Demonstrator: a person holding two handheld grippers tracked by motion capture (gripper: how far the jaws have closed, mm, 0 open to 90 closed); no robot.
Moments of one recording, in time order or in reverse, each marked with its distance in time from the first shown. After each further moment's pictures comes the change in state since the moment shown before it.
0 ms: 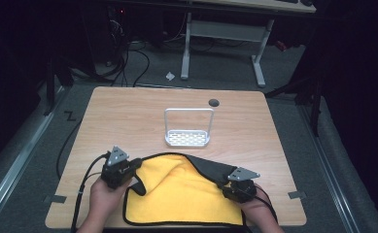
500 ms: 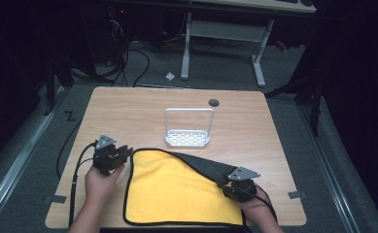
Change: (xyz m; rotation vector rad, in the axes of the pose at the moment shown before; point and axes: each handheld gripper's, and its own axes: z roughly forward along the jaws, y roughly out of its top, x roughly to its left) left arm 0.040 -0.002 0.001 -0.038 0.029 -0.150; right arm -0.001 0.000 0.001 -0.007 0.002 0.015
